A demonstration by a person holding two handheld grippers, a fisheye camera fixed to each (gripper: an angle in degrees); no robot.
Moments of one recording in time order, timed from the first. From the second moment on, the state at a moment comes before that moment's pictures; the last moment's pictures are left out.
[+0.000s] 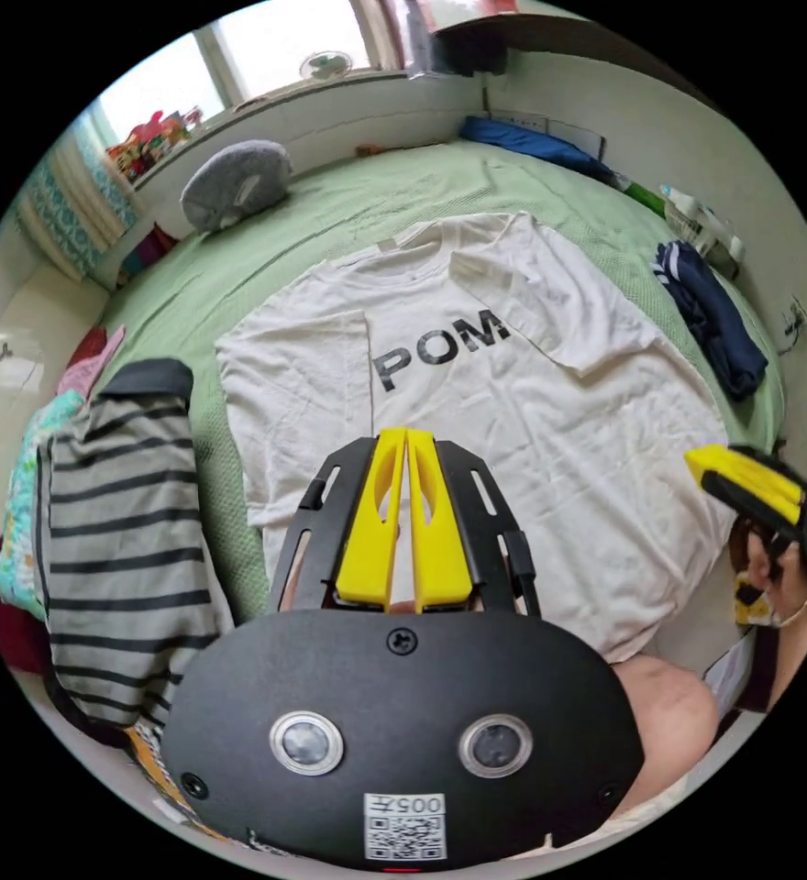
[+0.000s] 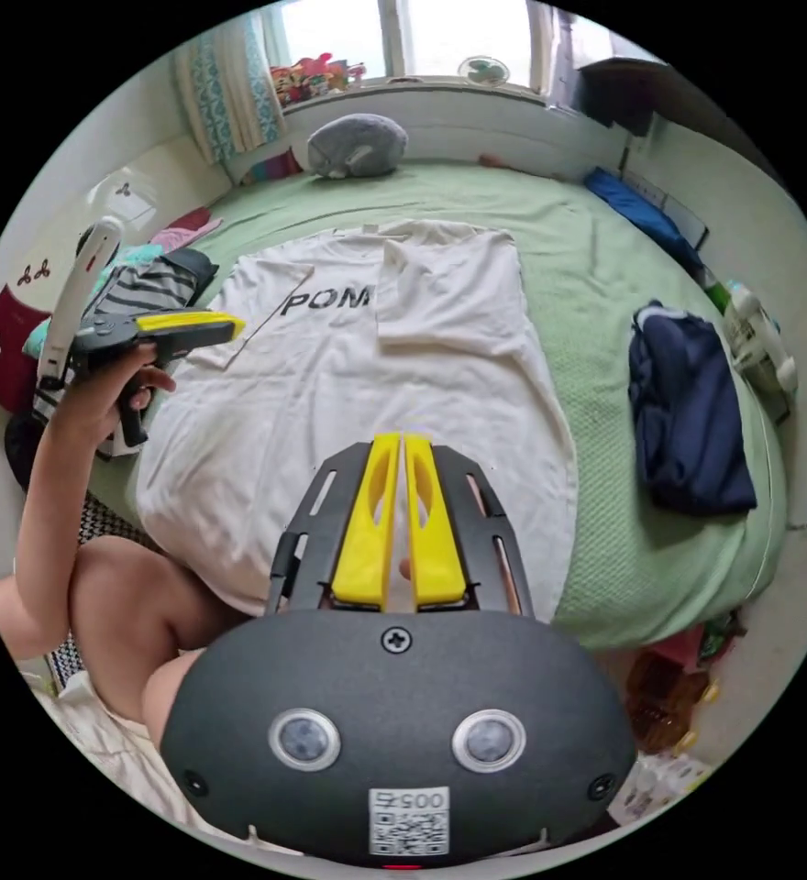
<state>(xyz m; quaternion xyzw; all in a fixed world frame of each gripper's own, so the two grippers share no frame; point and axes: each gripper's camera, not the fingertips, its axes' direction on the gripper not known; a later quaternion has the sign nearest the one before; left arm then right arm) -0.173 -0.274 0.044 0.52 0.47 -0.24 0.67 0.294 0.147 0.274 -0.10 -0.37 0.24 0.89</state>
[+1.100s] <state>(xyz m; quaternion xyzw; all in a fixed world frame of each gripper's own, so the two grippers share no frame) -0.019 -0.140 0.268 0.44 0.59 -0.25 0.64 0.353 0.333 0.182 -0.19 -0.27 0.35 0.88</state>
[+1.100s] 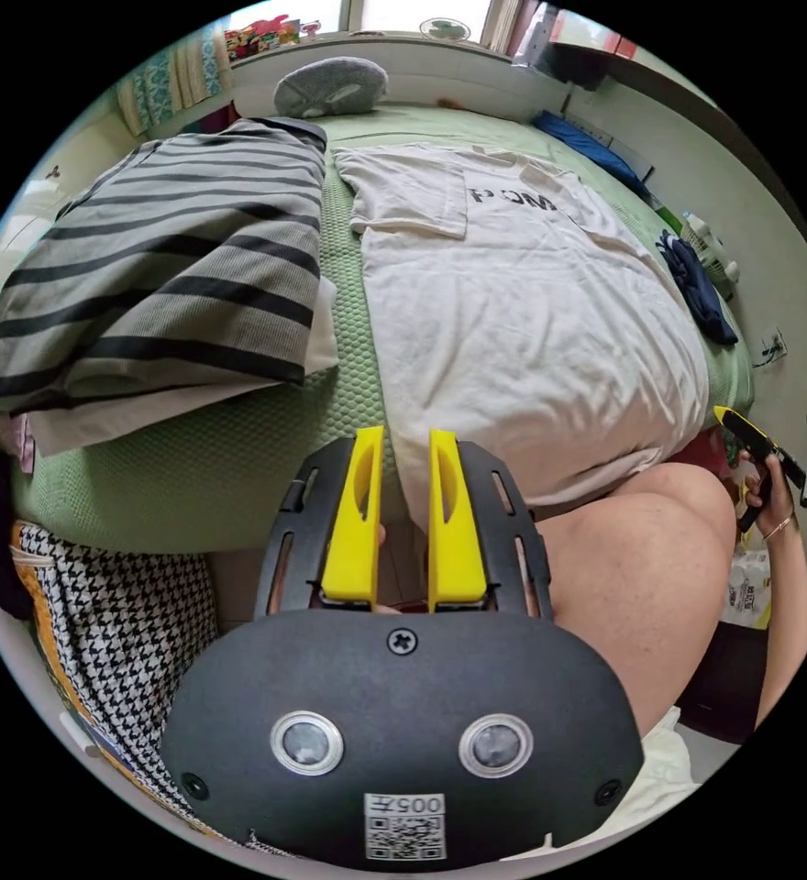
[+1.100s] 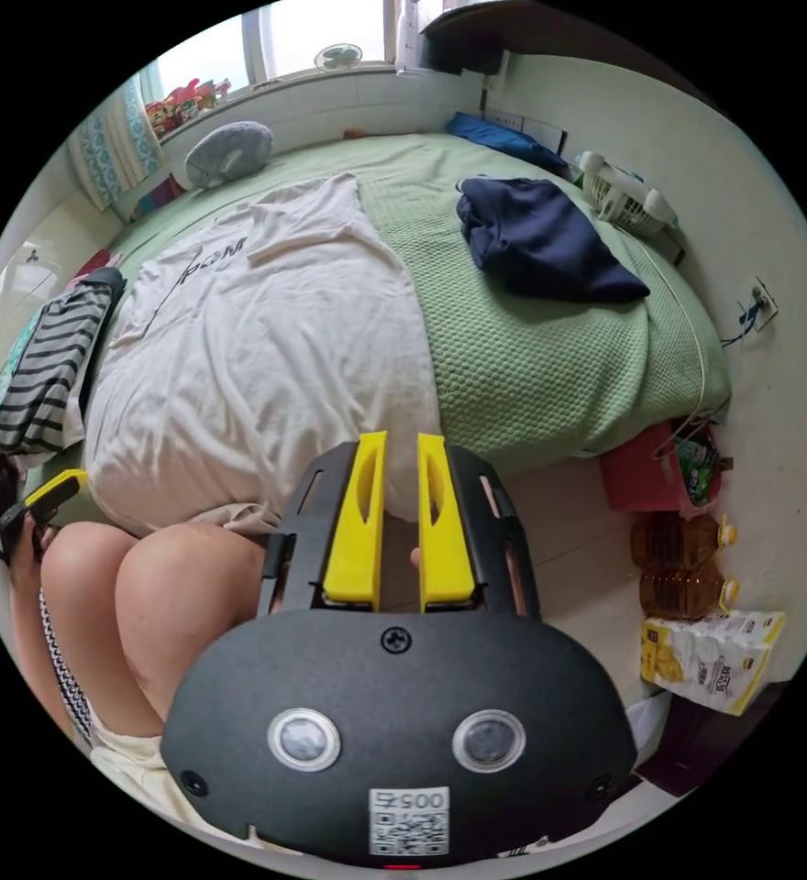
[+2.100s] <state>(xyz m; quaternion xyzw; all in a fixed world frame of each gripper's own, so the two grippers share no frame) 0.006 -0.096 0.314 0.47 0.60 -0.23 0.61 0.364 0.355 0.185 -0.16 -0.30 0.31 0.89</state>
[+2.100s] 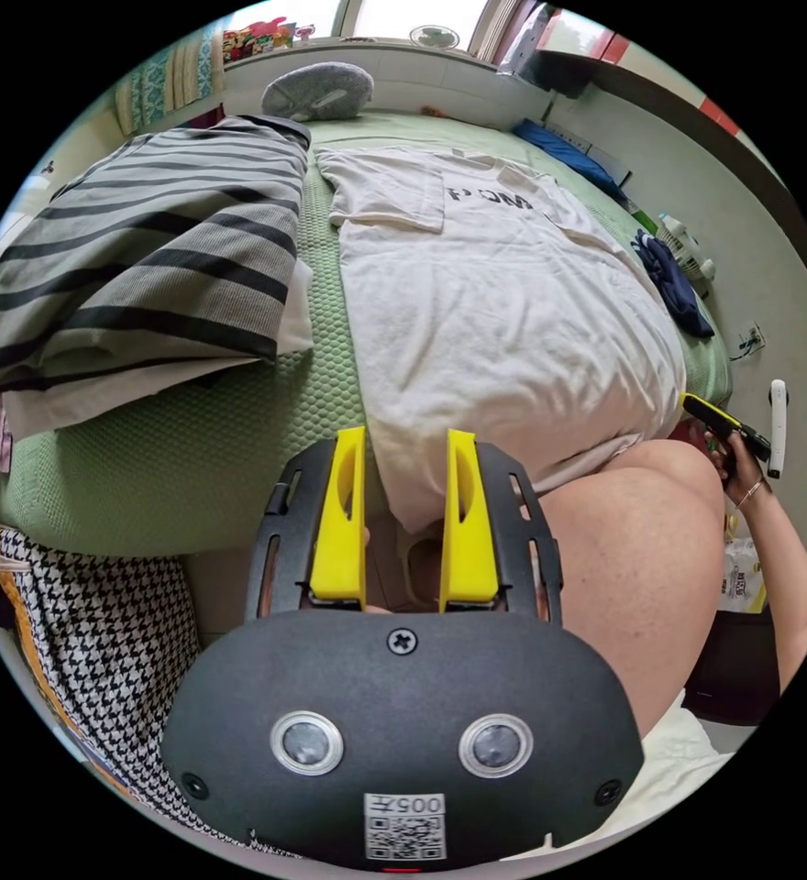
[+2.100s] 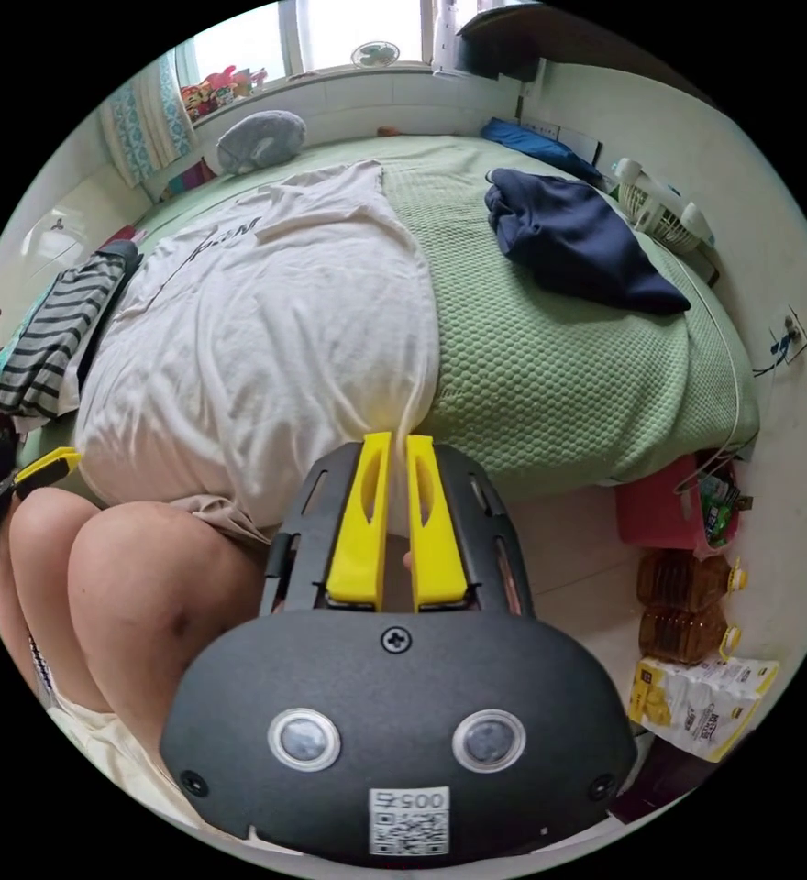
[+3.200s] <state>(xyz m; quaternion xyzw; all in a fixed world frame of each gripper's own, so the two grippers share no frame) -0.001 -0.043 0.325 0.47 0.59 -0.25 0.61 0.401 0.328 0.119 -0.11 -0.33 0.28 0.89</state>
